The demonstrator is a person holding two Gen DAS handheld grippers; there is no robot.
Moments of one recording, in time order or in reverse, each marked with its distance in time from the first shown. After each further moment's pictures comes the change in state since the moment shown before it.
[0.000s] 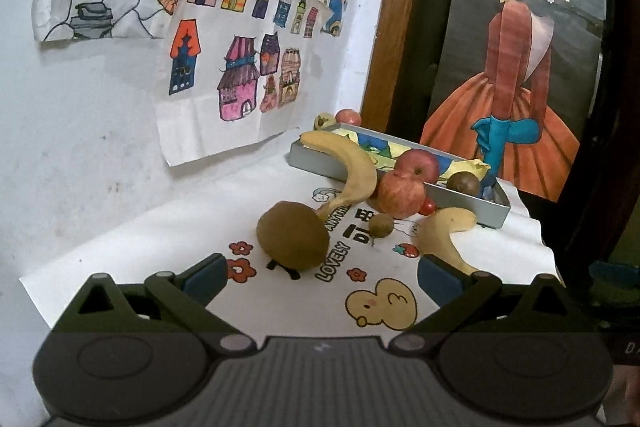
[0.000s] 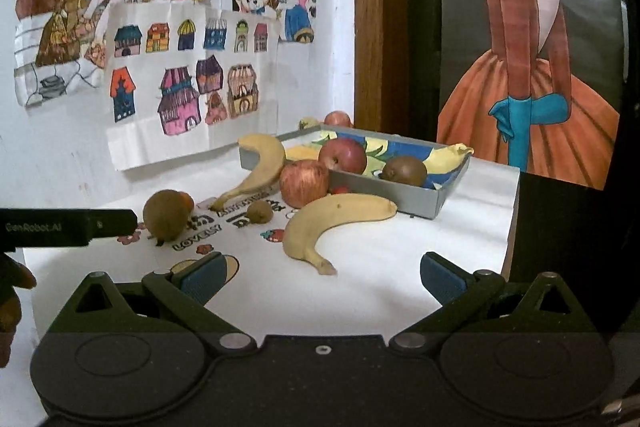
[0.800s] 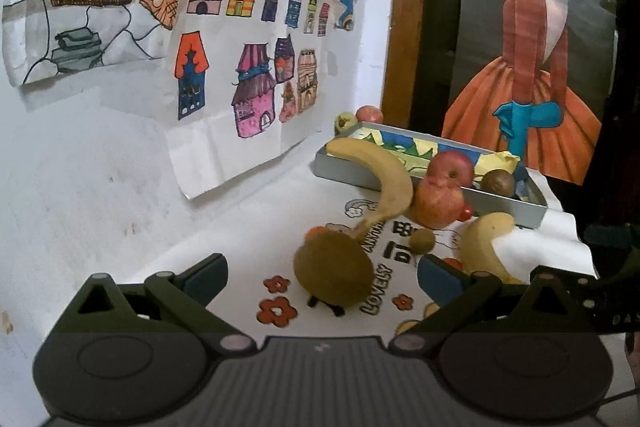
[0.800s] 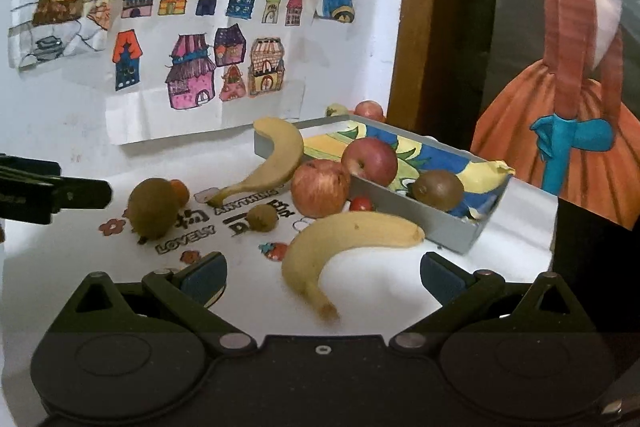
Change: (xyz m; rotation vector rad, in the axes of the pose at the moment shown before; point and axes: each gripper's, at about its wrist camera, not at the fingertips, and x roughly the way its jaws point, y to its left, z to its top) left arm 0.028 0.015 0.030 0.069 0.036 0.062; right arm 0.072 0.001 0.036 -0.154 0.061 0.068
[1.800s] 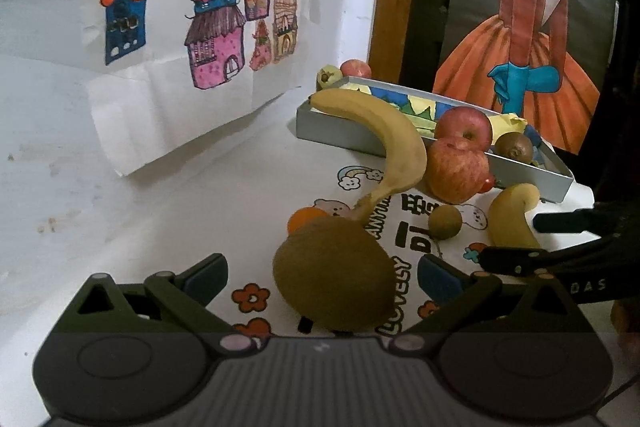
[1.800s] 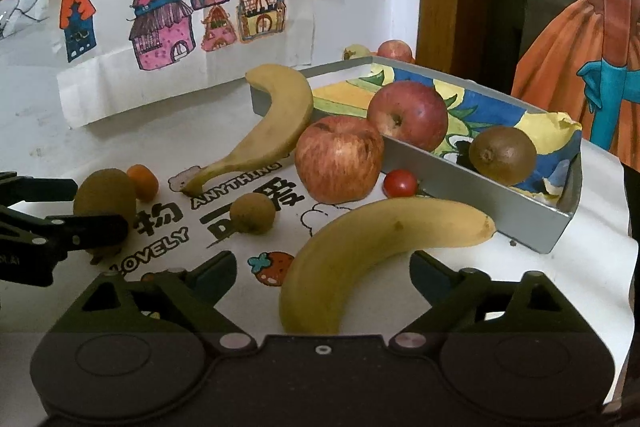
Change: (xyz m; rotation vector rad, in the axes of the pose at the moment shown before) left arm 0.085 0.006 -0.005 0.021 0.114 -0.083; right arm 0.102 -0.004 0.008 0.076 0.162 0.088
